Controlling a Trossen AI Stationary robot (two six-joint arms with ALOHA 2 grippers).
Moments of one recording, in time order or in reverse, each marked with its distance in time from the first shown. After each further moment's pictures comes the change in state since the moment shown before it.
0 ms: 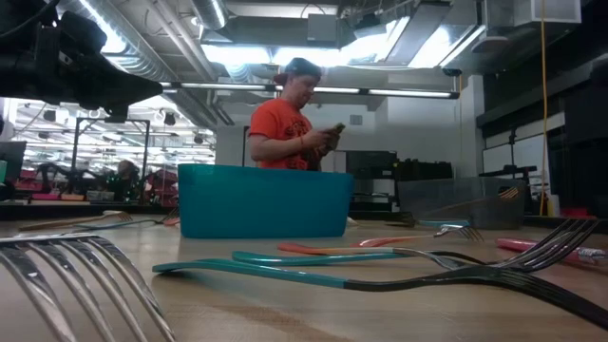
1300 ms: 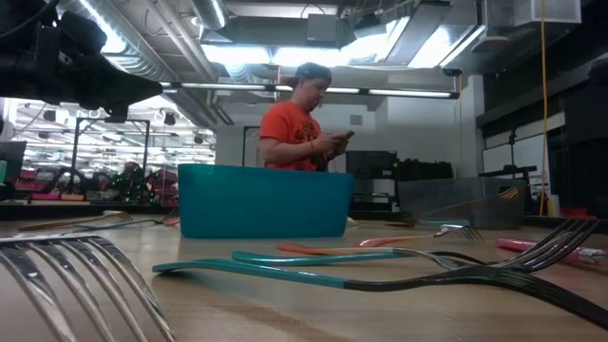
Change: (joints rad) left arm 0.000 0.000 0.000 0.000 0.000 0.000; right arm 0.000 0.000 0.000 0.001 0.011 0.001
